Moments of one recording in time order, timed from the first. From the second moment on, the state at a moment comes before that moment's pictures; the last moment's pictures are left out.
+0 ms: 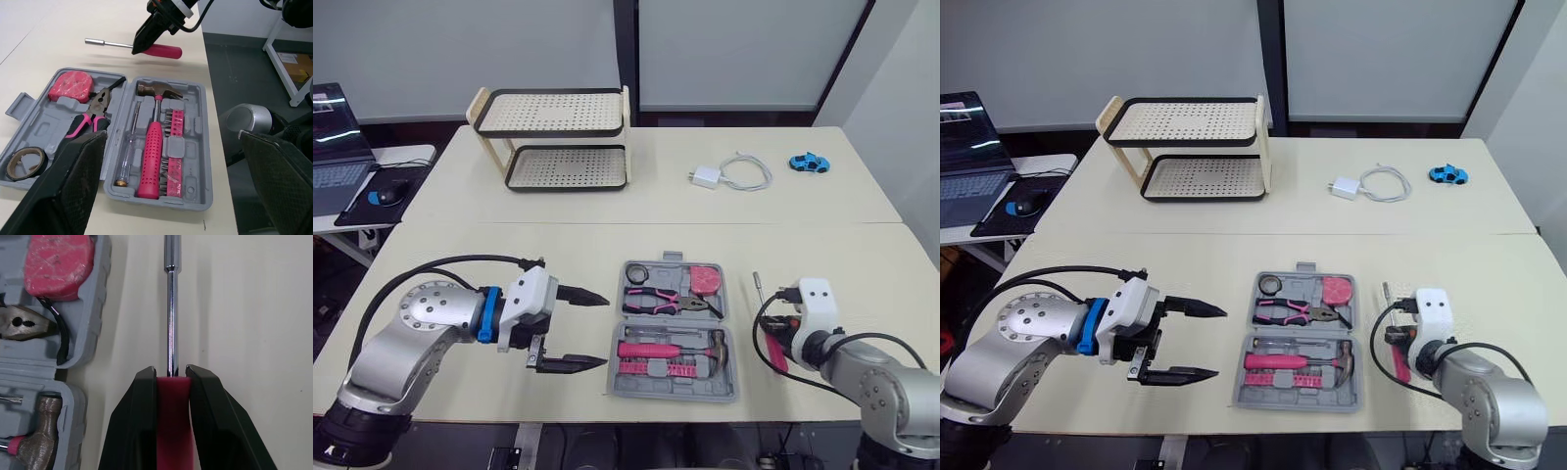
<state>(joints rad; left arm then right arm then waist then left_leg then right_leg) -0.12 0.89 0.01 -0.39 -0.54 0.35 -1.30 -0.04 -0.21 -0.29 -0.68 0.30 1.48 0.16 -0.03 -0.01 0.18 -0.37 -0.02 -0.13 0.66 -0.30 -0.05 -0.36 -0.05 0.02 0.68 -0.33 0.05</state>
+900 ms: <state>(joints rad) -0.11 0.90 0.01 -0.39 -0.54 0.34 -1.30 0.02 -0.17 -0.23 -0.61 0.26 1.32 0.10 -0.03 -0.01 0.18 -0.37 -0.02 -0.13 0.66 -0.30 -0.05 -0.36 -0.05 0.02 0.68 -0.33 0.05</state>
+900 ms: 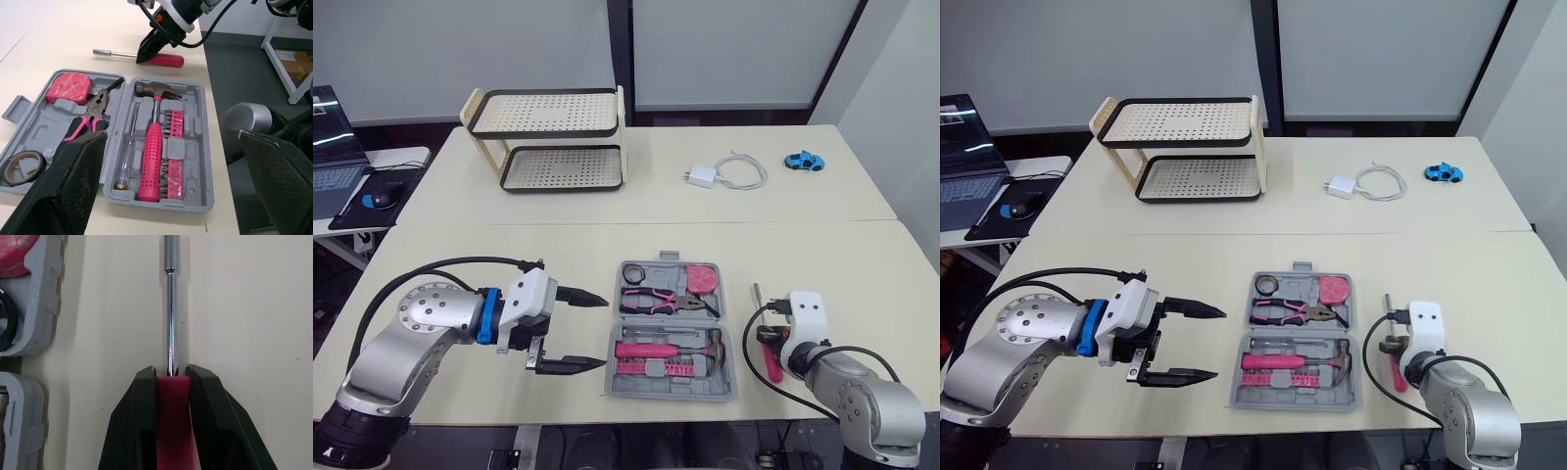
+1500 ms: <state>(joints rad) -0.08 0.90 0.01 -0.37 -0.52 0.29 -1.30 -0.06 -0.26 -0.41 -0.80 0.39 1.50 0.25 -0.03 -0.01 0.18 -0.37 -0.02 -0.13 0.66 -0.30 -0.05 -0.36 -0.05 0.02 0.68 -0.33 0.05</state>
